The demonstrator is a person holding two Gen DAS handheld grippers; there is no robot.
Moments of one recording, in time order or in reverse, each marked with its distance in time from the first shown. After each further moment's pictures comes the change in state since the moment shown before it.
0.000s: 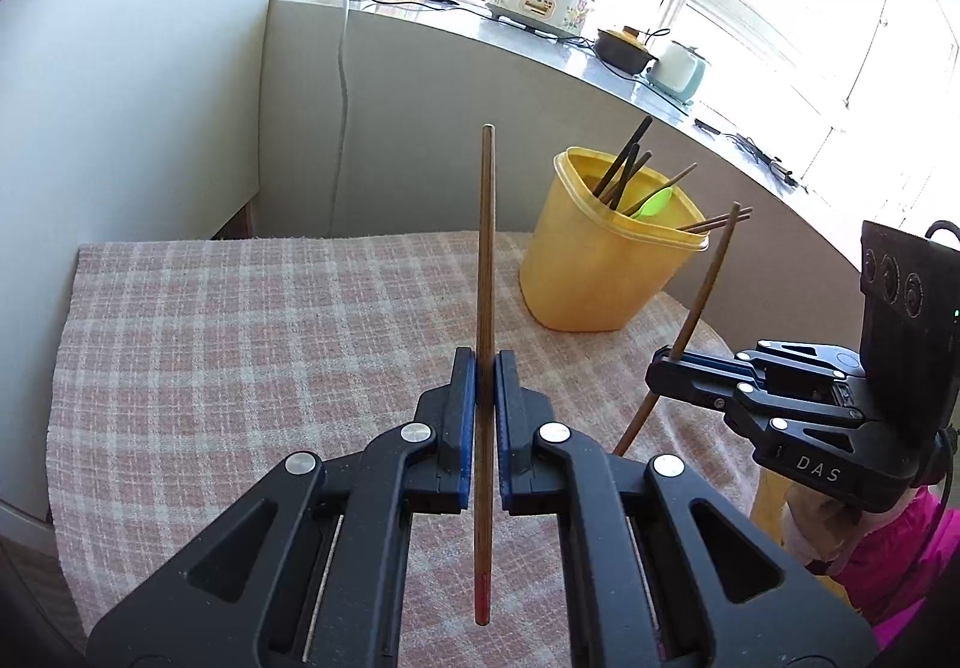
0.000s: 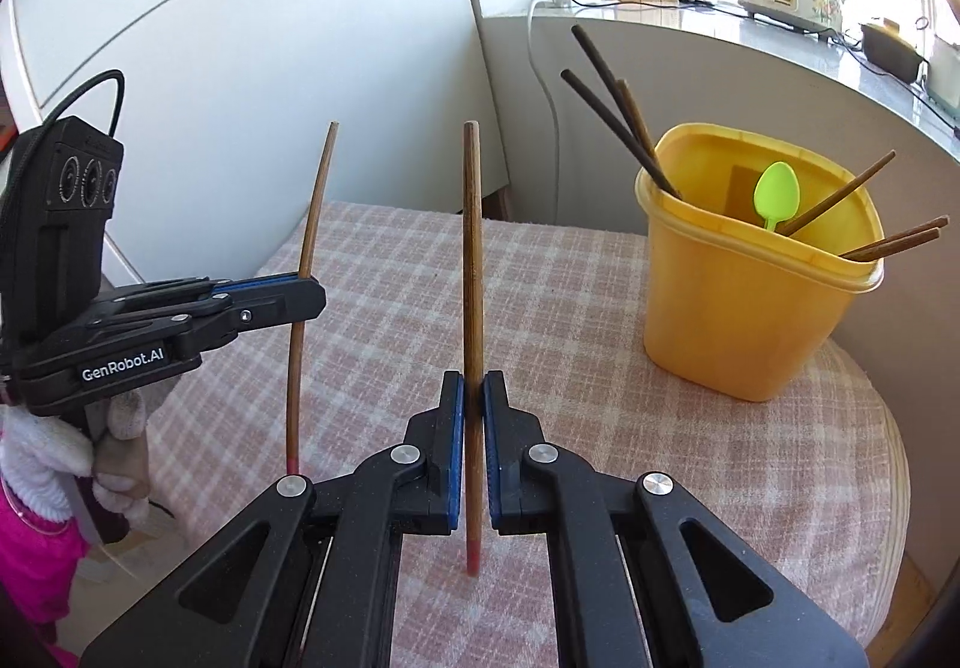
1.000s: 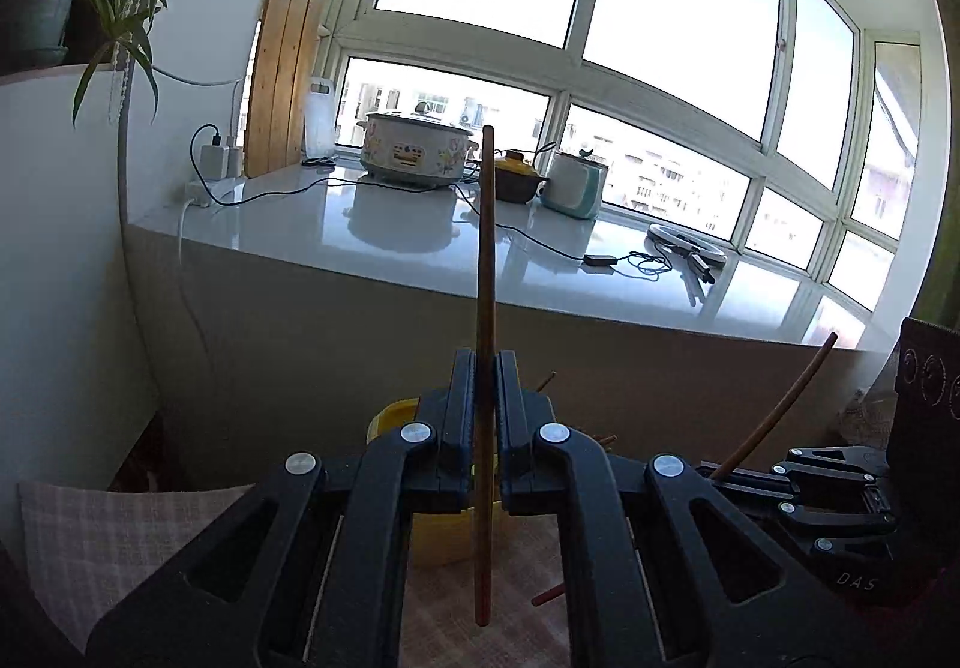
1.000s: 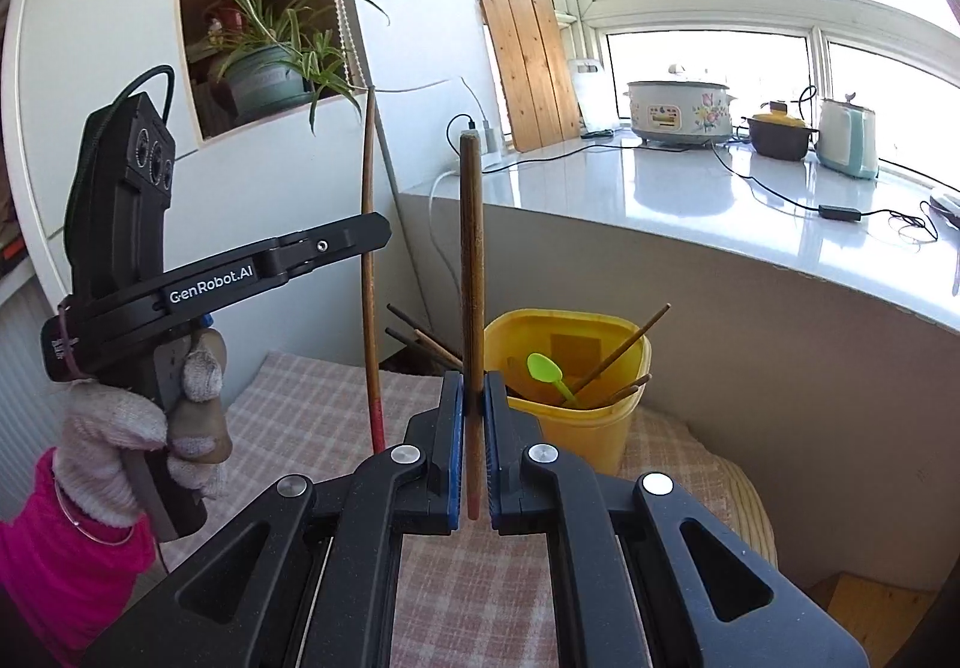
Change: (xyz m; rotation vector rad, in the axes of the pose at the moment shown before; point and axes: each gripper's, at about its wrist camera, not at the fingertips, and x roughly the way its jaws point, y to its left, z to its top) left arm 0.021 -0.123 0.122 0.189 -0.293 -0.124; right arm -0.109 -0.061 0.024 0.068 -0.307 -0.124
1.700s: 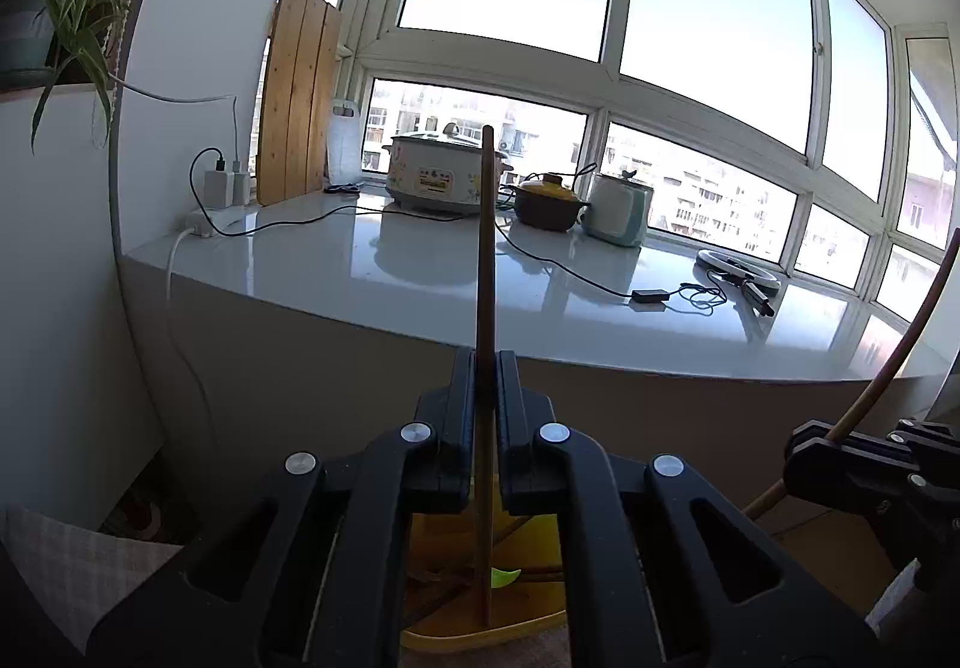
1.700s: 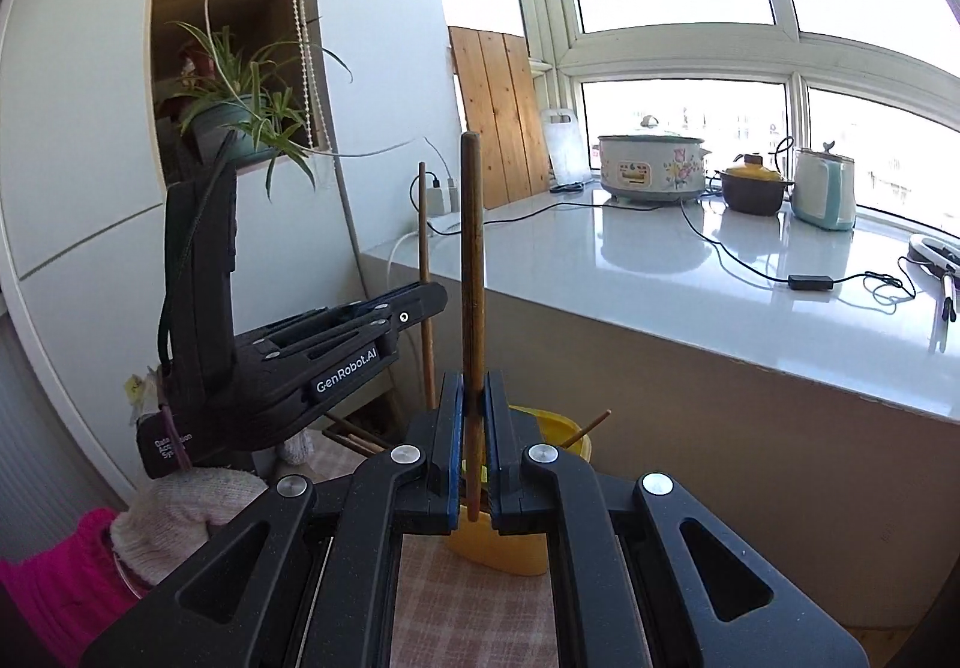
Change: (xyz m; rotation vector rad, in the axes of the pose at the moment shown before) left arm 0.071 -0.004 0.014 -0.005 -0.071 0.108; right arm 0.003 -0.024 0.047 -0.021 -0.098 -0.072
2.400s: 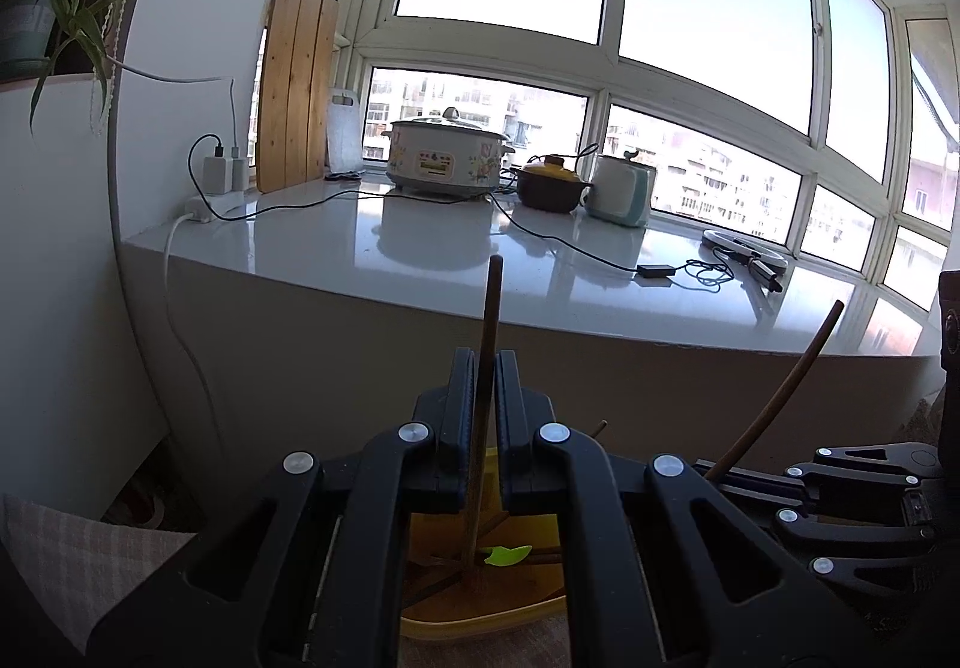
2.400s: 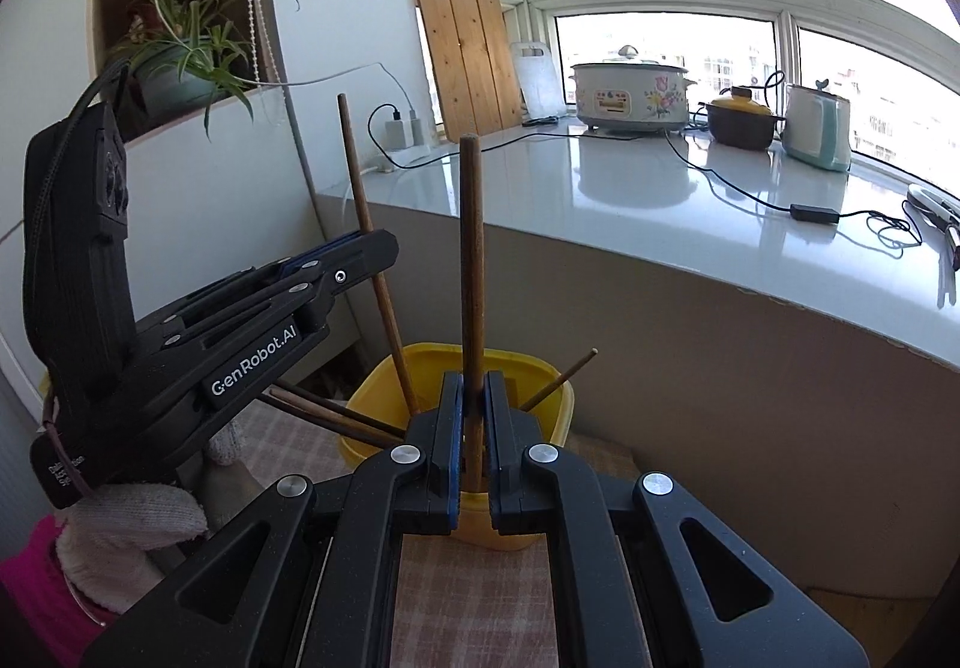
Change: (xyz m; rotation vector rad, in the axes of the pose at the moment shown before) left arm 0.007 -0.005 -0.021 0.029 0.024 0.013; right arm 0.049 -0.017 -0.025 0.044 0.149 -0.047
